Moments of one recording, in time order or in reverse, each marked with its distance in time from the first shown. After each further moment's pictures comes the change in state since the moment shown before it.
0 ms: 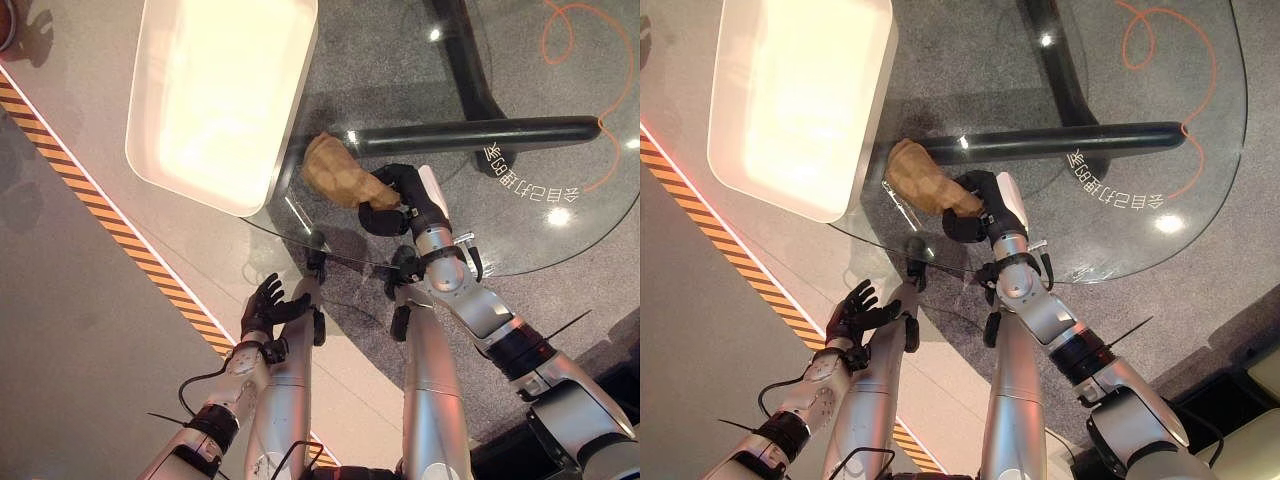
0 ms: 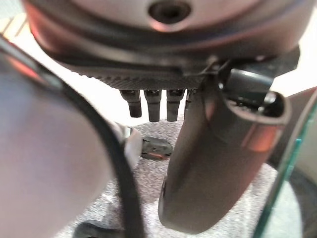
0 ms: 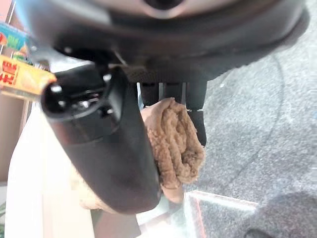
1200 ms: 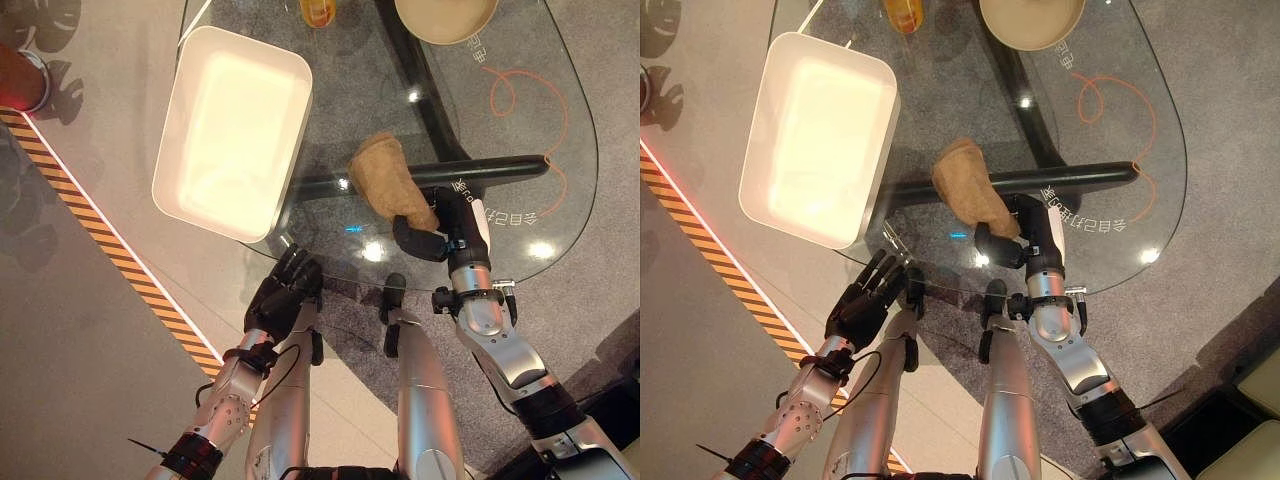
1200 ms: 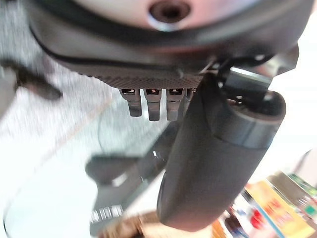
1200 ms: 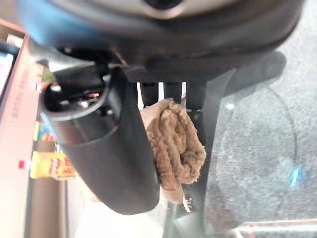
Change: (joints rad) left arm 0.194 0.078 0.011 -0.475 -0.528 -0.040 -0.445; right arm 0.356 0.006 -0.212 -0.233 0.136 -0.199 -0.034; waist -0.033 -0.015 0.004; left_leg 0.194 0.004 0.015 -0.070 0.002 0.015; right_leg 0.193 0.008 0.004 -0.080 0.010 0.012
